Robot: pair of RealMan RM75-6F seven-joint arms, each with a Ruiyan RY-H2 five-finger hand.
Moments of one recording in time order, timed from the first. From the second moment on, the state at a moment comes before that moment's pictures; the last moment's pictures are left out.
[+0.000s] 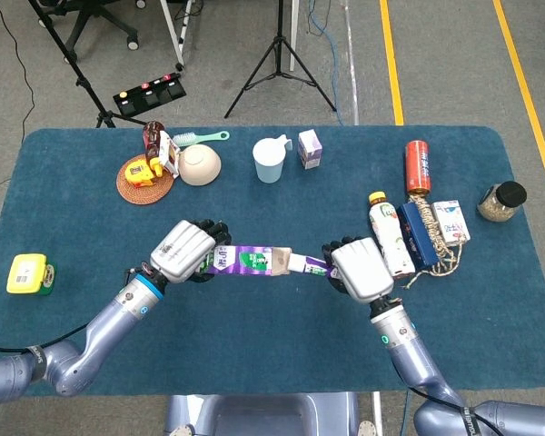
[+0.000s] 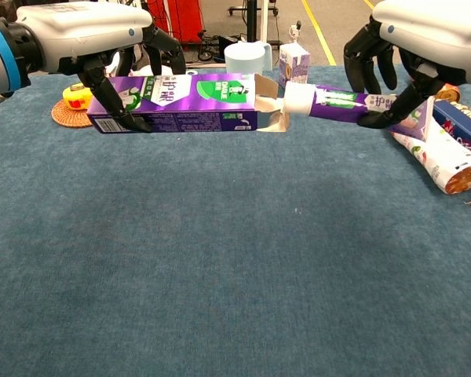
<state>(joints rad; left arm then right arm) -0.82 -1.33 -0.17 -1.76 1.23 0.97 0.43 0.62 -1.41 0.18 -1.84 -1.25 1.25 -0.67</state>
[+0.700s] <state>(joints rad) -0.83 -1.36 -0.16 -1.75 1.22 0.97 0.43 0.65 -1.47 0.19 -1.85 -1.23 1.24 -0.77</state>
